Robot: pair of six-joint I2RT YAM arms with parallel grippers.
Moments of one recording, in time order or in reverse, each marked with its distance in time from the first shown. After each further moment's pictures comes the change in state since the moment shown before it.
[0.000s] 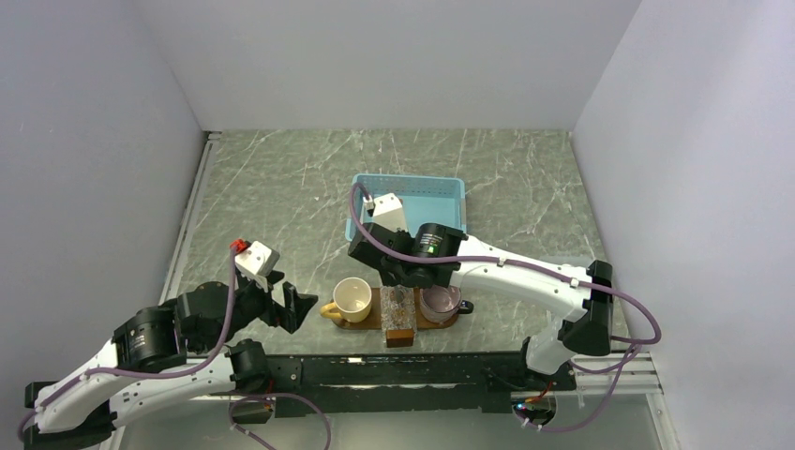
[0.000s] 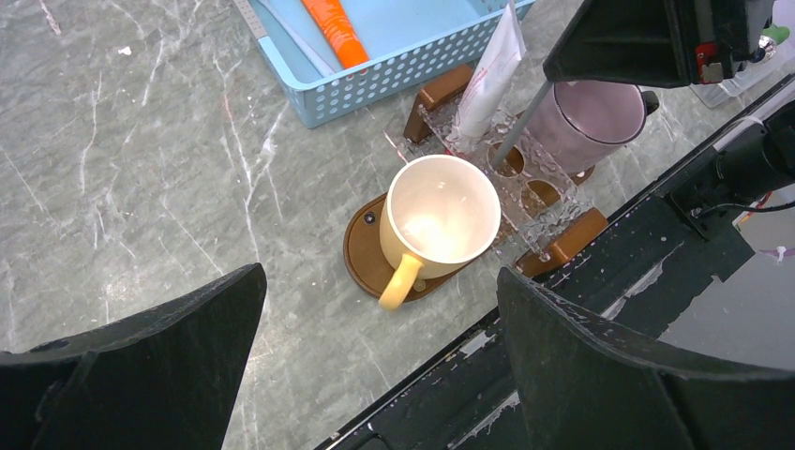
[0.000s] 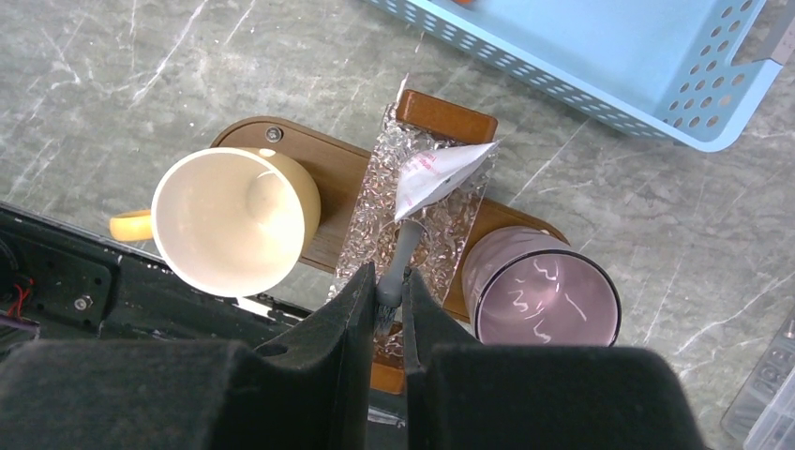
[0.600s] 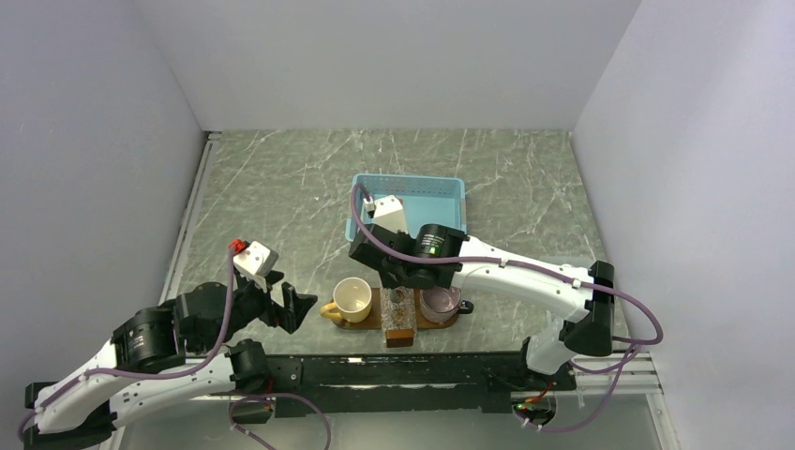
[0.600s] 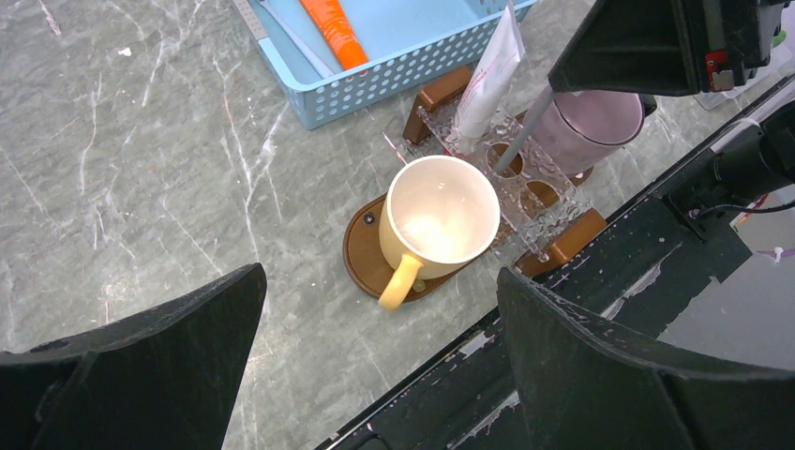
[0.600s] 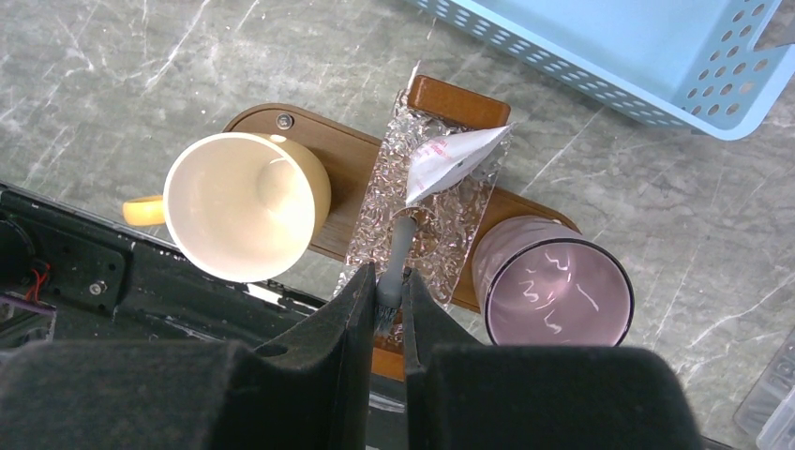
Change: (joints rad) left arm 0.000 -0.006 0.000 0.000 0.000 0.000; right arm 0.006 -0.007 0.001 -0.010 -0.026 0.018
